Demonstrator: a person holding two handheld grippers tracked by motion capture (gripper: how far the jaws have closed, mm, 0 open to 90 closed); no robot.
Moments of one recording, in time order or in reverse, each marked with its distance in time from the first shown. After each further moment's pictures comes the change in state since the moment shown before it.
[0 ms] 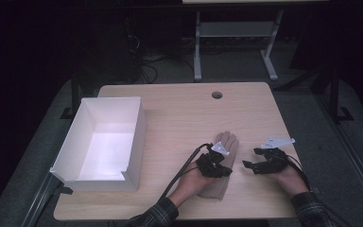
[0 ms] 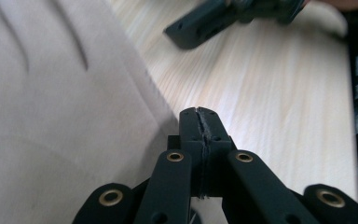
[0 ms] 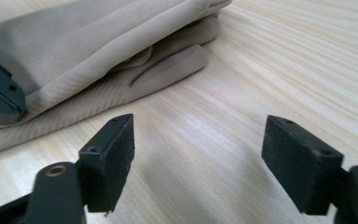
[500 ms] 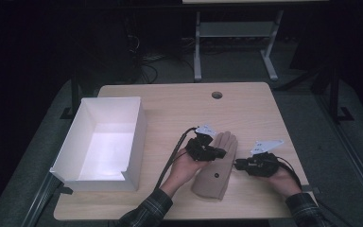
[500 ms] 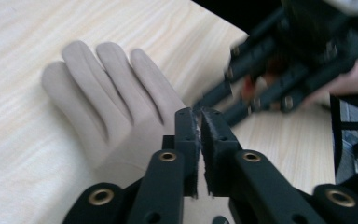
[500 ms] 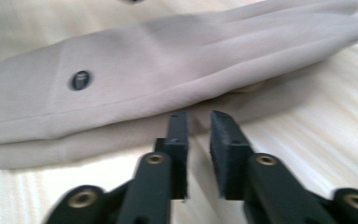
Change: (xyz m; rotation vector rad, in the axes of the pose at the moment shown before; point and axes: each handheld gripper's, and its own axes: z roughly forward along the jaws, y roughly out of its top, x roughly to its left) left arm 0.024 0.019 -0.046 -0.156 0.007 -0.076; right arm 0.028 0.012 0.005 0.011 0.194 -0.104
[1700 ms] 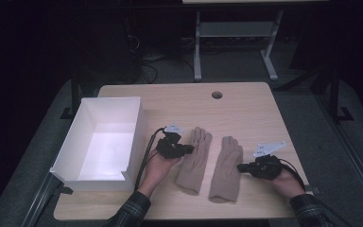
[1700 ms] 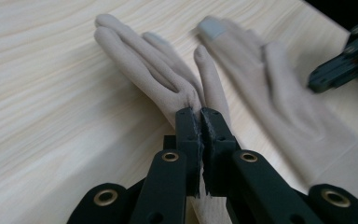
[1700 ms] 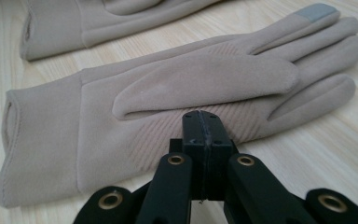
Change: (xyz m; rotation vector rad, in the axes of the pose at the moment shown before) left arm 0.050 -0.042 -0.054 -0.019 0.196 -0.125; right arm 0.000 -0.008 -0.004 0.040 0.042 -0.010
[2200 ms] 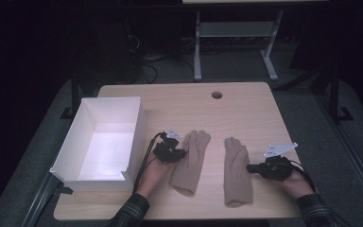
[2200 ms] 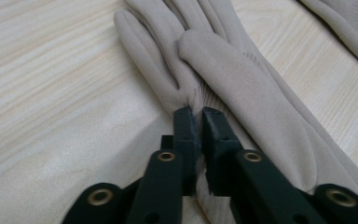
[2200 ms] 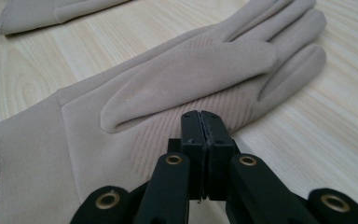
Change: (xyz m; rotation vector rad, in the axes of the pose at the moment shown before) left arm 0.015 -0.023 0.009 0.120 0.156 0.046; right arm -0.013 -0.018 -0.019 0.000 -0.037 0.036
